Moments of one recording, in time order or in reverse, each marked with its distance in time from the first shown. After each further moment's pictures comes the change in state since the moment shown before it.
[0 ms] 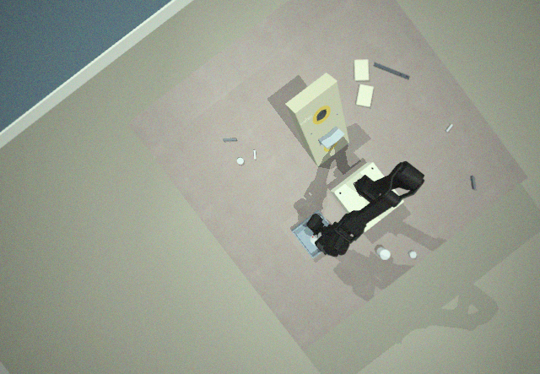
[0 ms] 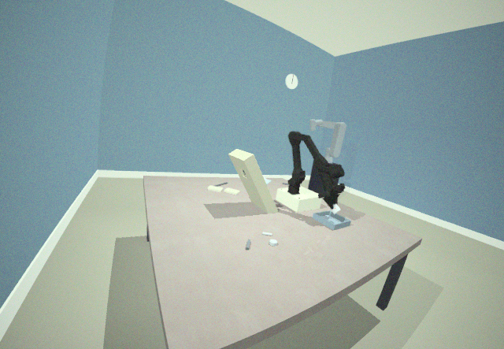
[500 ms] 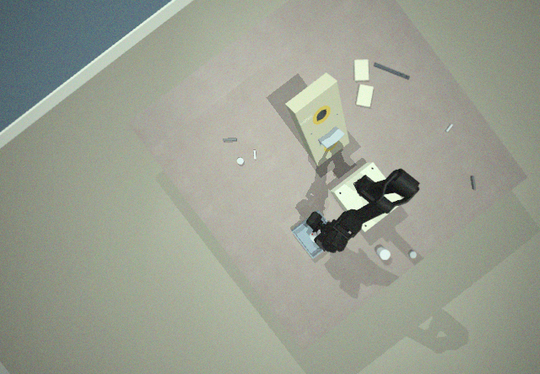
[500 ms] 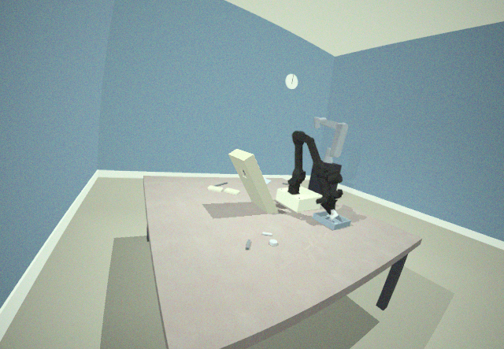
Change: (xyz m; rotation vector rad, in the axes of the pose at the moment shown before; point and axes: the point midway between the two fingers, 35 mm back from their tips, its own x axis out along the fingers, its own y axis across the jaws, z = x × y) arm 0.027 0.000 -0.023 -0.001 0.009 0.000
